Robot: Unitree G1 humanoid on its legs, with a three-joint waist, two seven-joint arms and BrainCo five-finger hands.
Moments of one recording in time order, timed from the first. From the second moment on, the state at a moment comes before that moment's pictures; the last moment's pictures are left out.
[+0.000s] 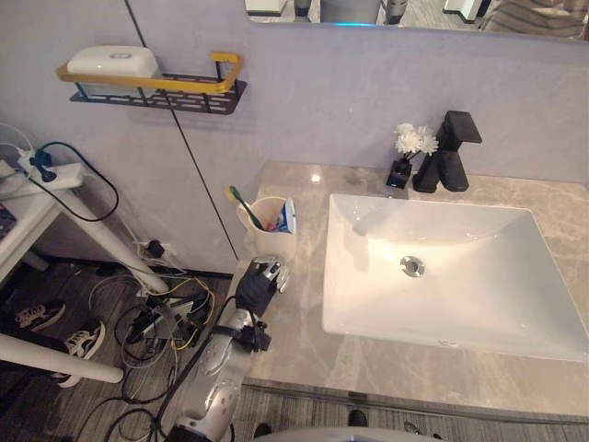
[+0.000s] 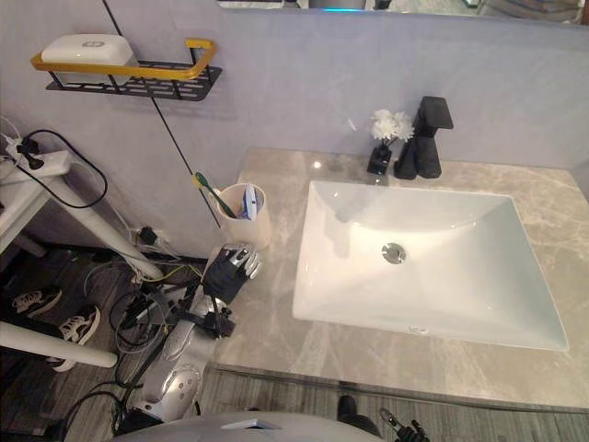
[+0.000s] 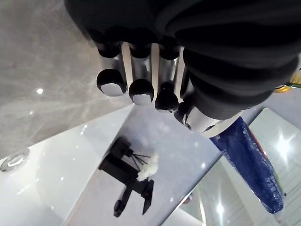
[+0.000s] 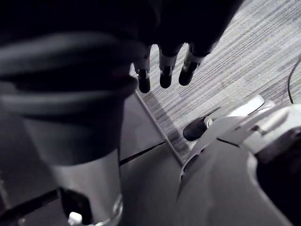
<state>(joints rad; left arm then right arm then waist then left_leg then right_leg) 0.10 0.20 -0.31 -0.02 -0.69 -0.21 -0.16 0.19 -0.07 -0.37 1.14 0.33 -0.12 0.00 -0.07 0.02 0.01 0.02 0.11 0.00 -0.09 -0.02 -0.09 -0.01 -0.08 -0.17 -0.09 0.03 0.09</state>
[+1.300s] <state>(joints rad) -0.13 0.31 -0.31 0.02 -0.56 -0.21 -0.13 0.19 -0.08 -0.39 1.06 0.33 -0.12 0.07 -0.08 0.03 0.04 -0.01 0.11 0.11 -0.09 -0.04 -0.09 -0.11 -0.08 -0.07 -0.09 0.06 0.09</state>
